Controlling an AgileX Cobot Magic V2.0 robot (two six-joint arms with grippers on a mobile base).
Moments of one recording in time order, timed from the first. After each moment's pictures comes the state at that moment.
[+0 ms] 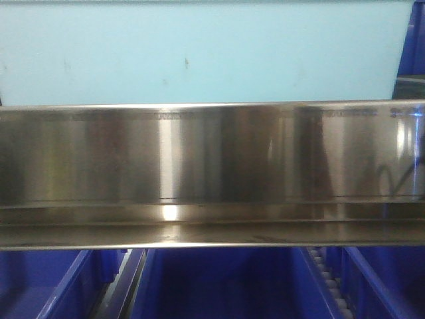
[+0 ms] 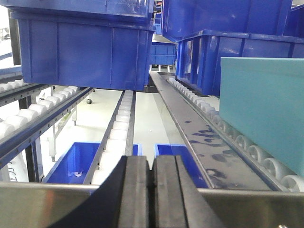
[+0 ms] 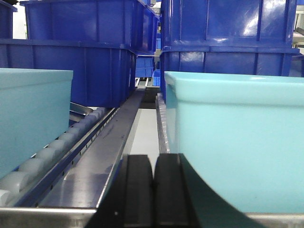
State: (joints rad) left arm -0.02 0.00 0.00 -0.01 0.06 -0.04; right arm -0.09 0.00 0.00 0.06 0.01 -0.04
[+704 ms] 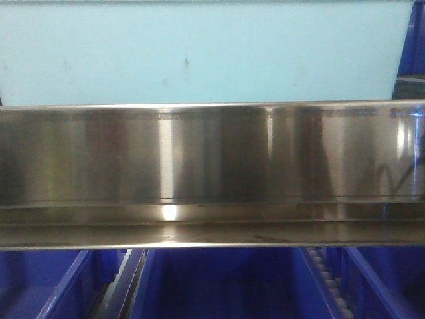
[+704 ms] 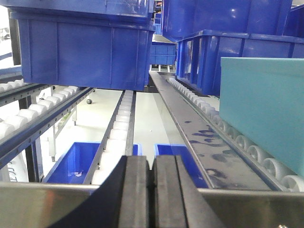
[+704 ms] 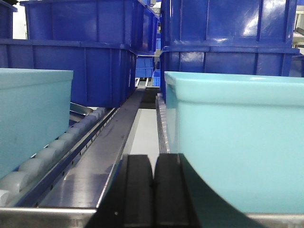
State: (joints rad) left arm -0.02 0.00 0.00 -0.01 0.06 -0.04; right arm -0.09 0.00 0.00 0.06 0.01 -0.04
